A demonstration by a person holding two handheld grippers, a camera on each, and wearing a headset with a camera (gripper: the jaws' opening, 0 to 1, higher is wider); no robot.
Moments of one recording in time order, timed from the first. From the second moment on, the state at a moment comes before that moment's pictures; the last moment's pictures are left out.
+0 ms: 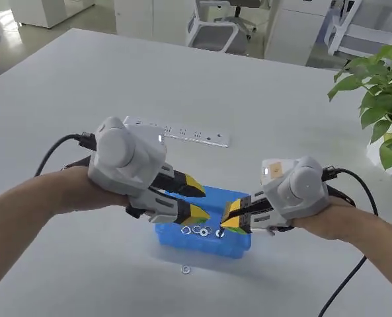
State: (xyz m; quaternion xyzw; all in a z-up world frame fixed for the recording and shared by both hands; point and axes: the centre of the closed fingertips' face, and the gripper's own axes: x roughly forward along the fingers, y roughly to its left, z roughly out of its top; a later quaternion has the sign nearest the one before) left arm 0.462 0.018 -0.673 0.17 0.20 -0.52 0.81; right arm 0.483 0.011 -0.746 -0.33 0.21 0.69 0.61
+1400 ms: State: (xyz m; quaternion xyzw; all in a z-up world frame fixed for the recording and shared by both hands) left arm 0.481 -0.019 -0.685 0.22 0.20 -0.56 0.77; right arm 0.482 0.005 -0.750 -0.36 0.21 0.69 0.59
